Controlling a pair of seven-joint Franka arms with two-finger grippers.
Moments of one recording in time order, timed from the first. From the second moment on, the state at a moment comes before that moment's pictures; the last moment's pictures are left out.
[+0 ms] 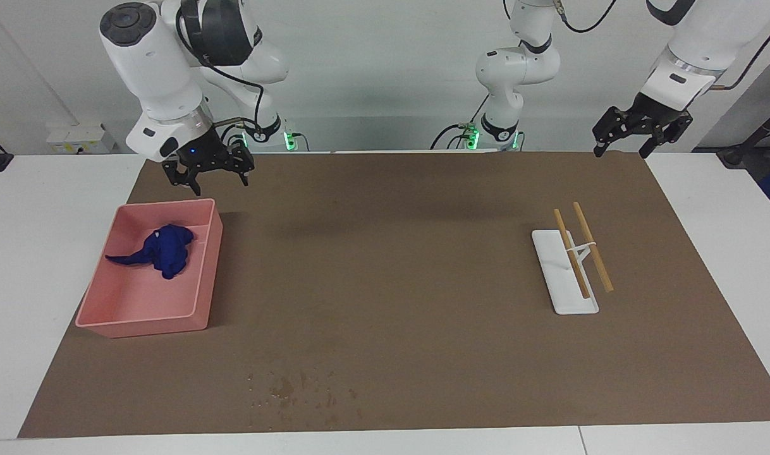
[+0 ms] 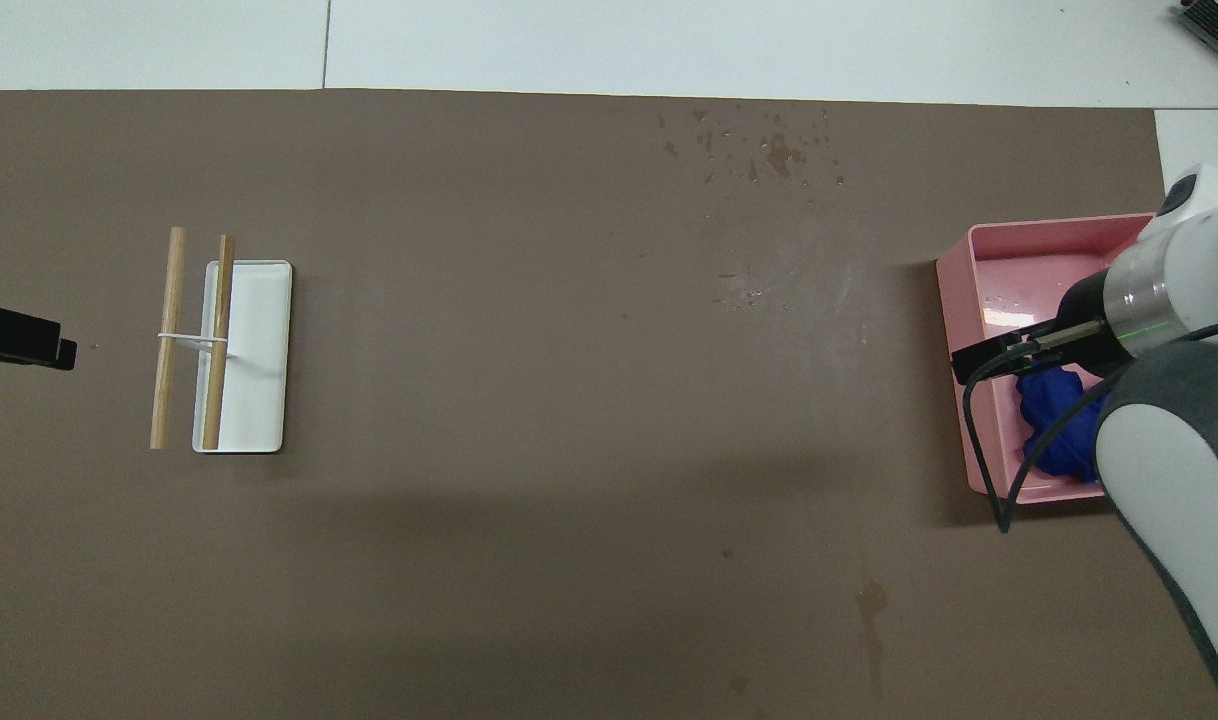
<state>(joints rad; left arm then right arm) 0.06 -0.06 -0.06 -1.58 -0.04 1.50 0.09 0.06 -0.04 0.03 -1.75 0.03 1.67 -0.12</state>
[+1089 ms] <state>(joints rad) 0.06 -0.06 -0.06 -1.58 -0.04 1.50 0.09 0.06 0.01 0.03 -1.70 0.02 1.66 -0.12</state>
